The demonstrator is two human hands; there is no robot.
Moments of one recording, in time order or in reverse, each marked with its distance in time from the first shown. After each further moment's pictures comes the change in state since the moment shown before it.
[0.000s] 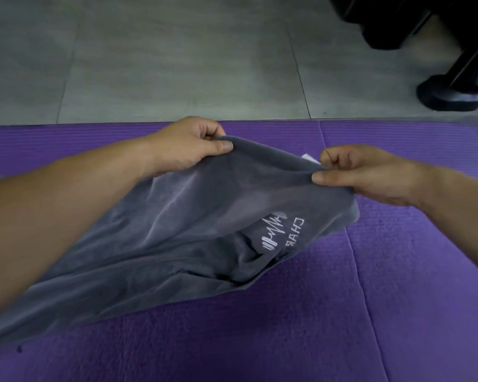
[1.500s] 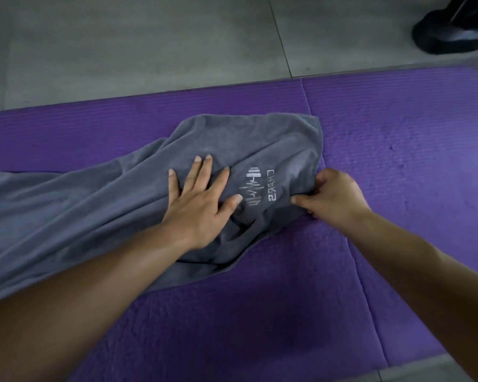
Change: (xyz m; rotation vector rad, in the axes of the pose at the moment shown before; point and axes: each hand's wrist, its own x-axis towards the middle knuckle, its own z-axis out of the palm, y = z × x) left_hand -0.028 -0.068 0.138 0.792 -0.074 -0.115; right_hand 0.001 0.113 0.066 -0.208 0.633 0.373
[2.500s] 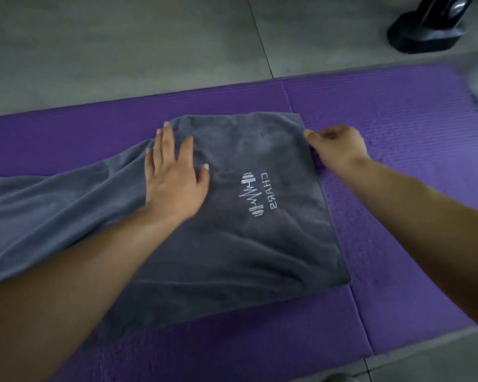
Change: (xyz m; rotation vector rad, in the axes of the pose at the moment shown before) left_hand 0.022 0.002 -0.013 -0.121 0.460 -0.137; right_hand 0.062 -0.003 -0.044 0.220 0.202 0.023
